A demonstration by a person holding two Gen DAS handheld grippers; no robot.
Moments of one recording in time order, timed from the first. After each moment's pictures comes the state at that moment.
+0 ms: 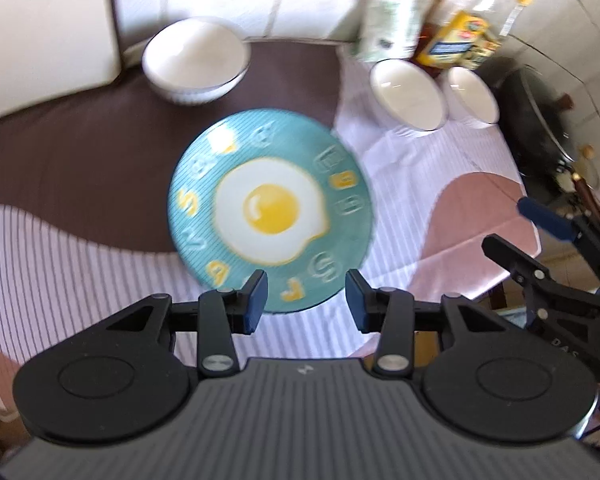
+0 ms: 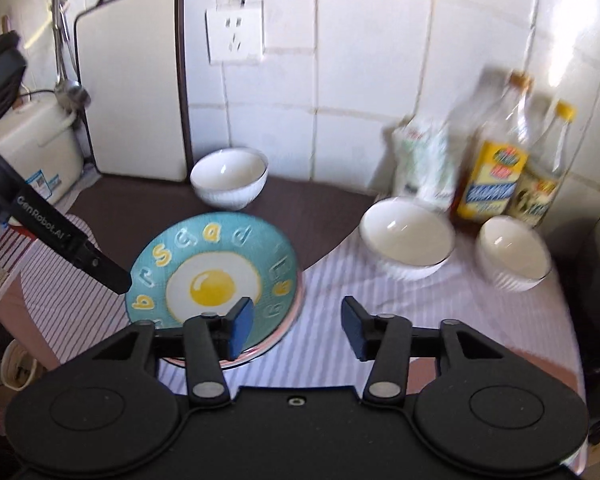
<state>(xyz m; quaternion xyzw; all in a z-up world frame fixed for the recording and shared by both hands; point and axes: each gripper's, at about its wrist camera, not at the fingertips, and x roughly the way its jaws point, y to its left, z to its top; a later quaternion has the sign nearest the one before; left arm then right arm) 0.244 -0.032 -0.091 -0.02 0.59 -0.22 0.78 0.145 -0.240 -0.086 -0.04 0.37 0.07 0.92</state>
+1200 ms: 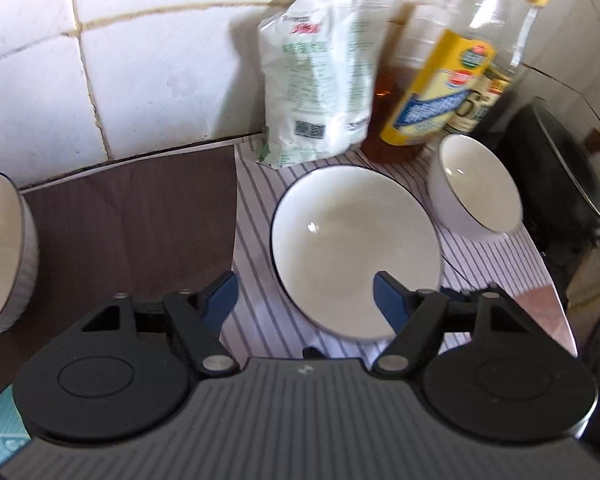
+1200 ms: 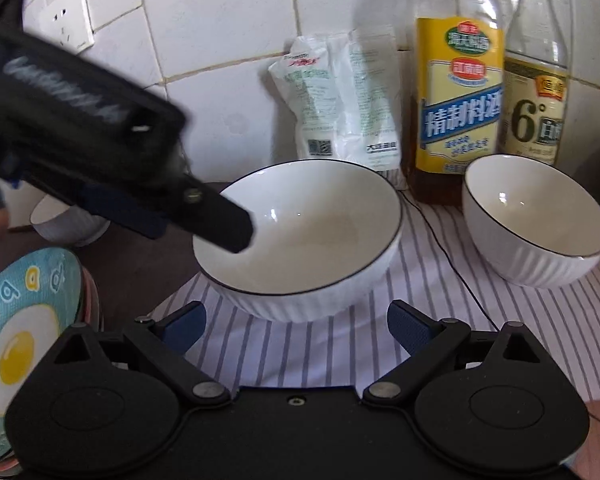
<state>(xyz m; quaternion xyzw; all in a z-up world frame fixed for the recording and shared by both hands) 0.392 -0.218 -0.185 0.00 0.50 -0.26 0.82 0.289 -0.343 -0.233 0.05 0.35 0.03 0.93</state>
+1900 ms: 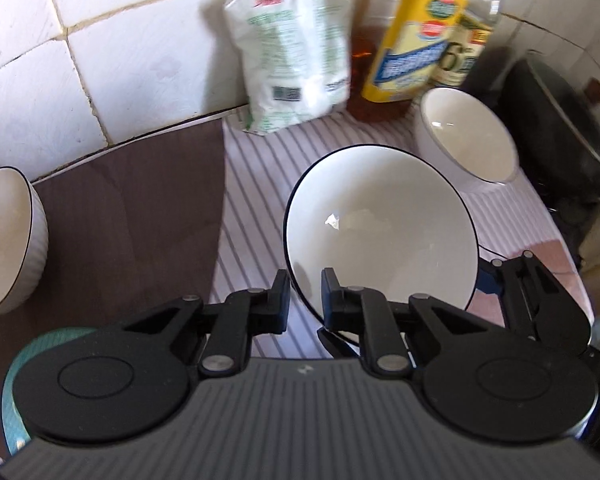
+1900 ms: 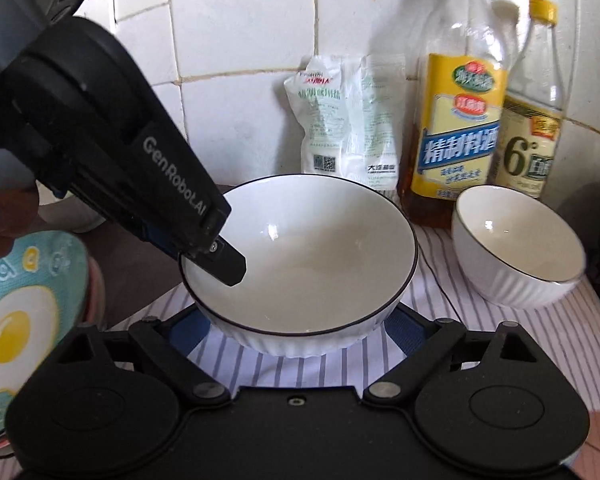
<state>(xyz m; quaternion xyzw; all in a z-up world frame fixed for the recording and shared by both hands) 0.353 -0.232 -0.171 0.06 0.52 -0.26 0.81 0.256 -0.332 -0.213 0.02 0.33 0.01 0.94</state>
